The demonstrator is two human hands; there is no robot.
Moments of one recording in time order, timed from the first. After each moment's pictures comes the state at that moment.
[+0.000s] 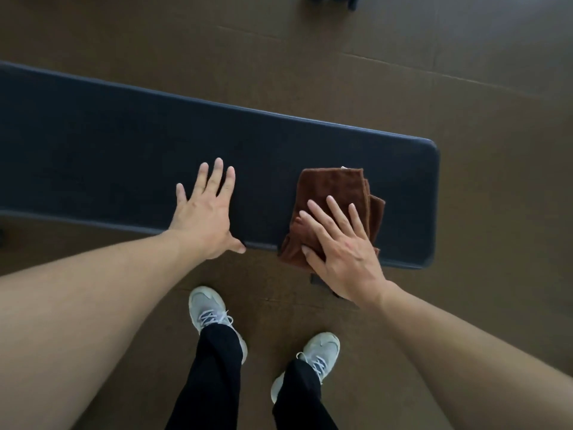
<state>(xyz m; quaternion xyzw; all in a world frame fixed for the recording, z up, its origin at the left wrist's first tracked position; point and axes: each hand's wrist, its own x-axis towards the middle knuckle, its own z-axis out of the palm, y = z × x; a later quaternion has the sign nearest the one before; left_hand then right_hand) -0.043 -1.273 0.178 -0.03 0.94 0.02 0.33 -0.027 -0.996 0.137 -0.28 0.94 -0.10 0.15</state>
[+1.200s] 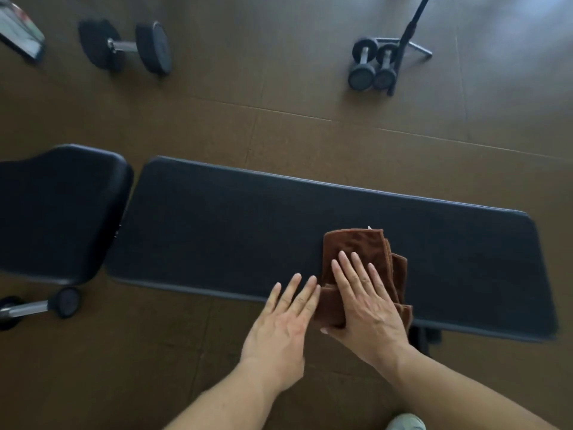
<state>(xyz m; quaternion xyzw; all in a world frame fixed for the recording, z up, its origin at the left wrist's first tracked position) 0.044 -1.385 0.179 0.11 0.94 0.11 0.31 -0.003 -1.184 0.124 -0.25 0.96 -0.04 0.13</state>
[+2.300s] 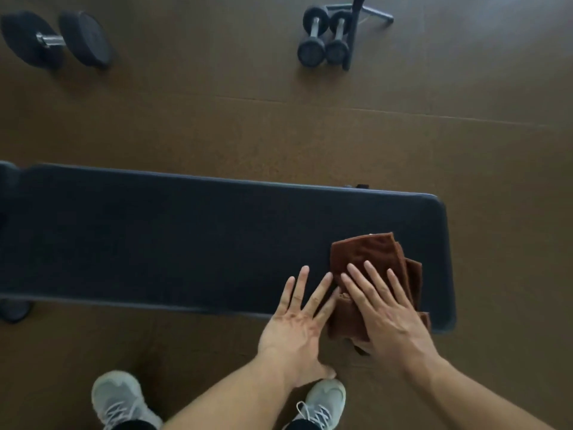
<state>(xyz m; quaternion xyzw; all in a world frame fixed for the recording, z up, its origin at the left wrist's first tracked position) -0.015 -1.159 0.161 0.20 0.90 0.06 0.38 -0.035 -0.942 0.127 -0.29 0.94 -0.02 0.16</state>
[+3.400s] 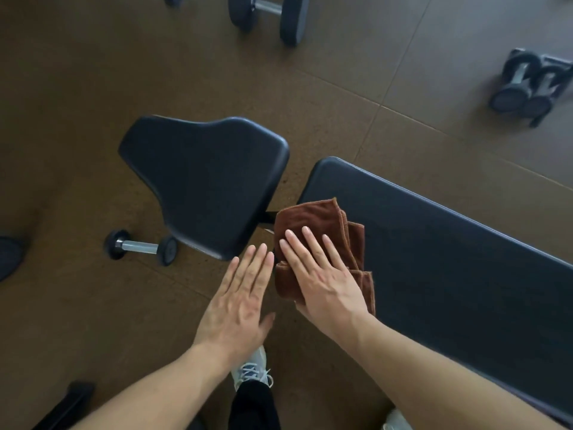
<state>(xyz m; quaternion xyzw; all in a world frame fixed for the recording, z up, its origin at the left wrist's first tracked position) 0.113 -1.687 0.155 -0.09 0.98 0.14 0.14 -0.017 -1.530 0.140 -0.48 0.87 0.00 0.15</state>
